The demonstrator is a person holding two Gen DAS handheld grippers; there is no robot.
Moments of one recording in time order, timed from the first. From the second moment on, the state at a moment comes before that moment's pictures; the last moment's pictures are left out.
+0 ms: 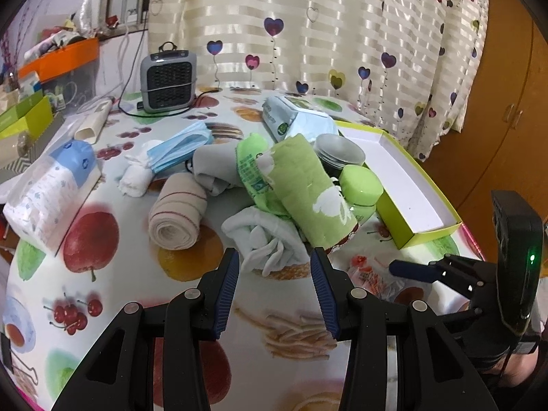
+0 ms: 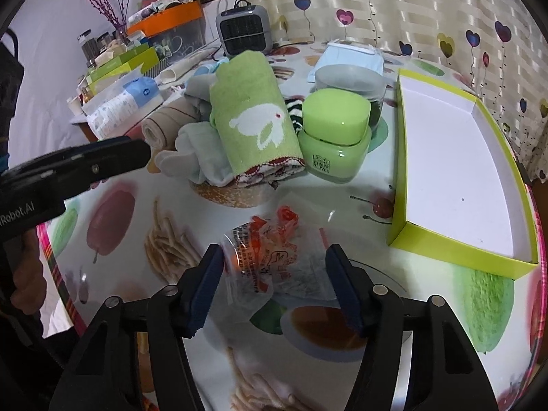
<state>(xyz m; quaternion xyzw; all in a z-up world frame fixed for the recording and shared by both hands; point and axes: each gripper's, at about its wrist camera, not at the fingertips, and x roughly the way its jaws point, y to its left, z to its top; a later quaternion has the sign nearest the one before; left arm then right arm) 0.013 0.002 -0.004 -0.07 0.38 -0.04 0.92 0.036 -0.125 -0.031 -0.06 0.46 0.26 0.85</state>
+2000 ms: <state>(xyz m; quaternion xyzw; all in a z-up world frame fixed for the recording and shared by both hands) 0.049 0.012 0.020 -0.14 0.33 -0.09 0.93 0.031 -0.147 0.007 -0.03 0.39 0.26 0.88</state>
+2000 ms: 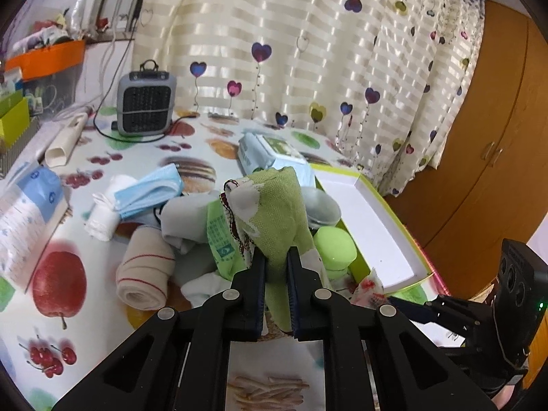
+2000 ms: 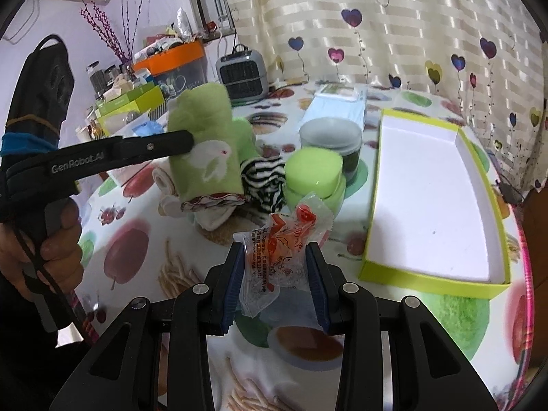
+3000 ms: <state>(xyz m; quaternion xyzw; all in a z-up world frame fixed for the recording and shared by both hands) 0.106 -0.099 0.027 -0.07 0.35 -0.21 0.91 0.074 -0.236 0.021 0.00 0.36 0.15 0.92</state>
